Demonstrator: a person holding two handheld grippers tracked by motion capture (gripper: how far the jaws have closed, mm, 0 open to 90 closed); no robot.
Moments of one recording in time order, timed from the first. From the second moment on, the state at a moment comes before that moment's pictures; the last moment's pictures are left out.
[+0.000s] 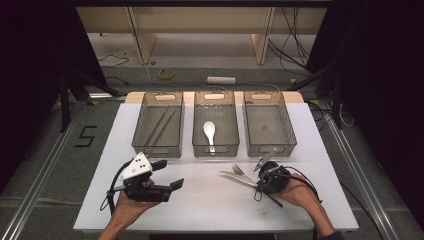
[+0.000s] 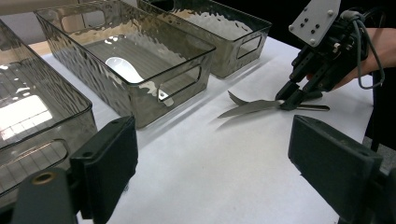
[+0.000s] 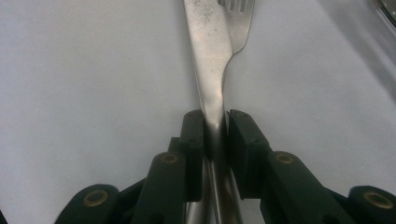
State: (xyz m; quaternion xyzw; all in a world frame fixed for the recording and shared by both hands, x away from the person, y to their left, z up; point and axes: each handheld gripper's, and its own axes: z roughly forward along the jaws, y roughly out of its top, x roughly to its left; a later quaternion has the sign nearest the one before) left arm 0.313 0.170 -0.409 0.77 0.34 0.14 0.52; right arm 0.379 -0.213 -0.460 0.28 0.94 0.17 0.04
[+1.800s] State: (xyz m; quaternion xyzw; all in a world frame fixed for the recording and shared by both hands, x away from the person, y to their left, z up) left arm 0.312 0.176 -0.406 0.75 0.34 0.16 0.54; right arm 0.402 -0.235 -0.393 0.30 0.91 0.27 0.11
